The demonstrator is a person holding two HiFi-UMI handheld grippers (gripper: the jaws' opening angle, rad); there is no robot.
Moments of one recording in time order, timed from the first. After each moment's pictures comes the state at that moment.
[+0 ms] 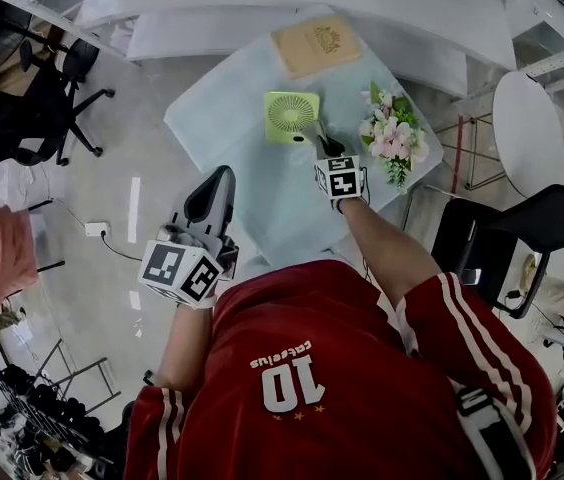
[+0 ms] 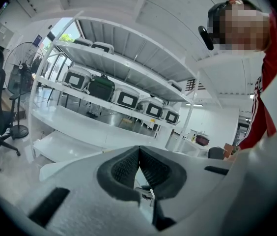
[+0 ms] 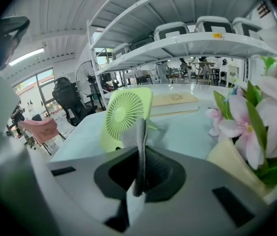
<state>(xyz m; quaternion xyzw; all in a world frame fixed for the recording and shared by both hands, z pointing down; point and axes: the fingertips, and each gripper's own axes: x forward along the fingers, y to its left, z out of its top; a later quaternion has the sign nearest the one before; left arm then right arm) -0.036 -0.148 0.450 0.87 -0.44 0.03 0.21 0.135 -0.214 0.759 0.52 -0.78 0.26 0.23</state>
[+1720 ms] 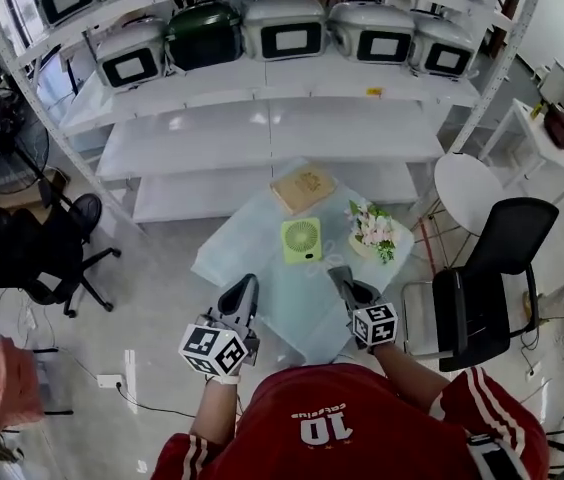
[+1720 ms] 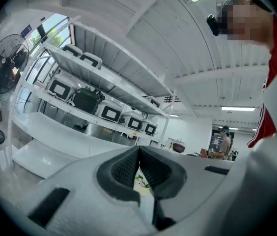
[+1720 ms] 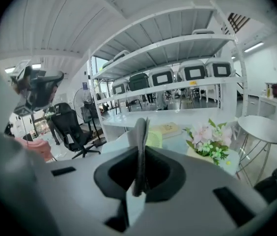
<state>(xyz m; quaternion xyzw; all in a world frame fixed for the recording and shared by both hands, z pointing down) -0.119 -0.100 0.382 0.93 -0.32 -0.04 0.17 0.105 -0.051 0.573 0.63 -0.74 0.21 0.11</state>
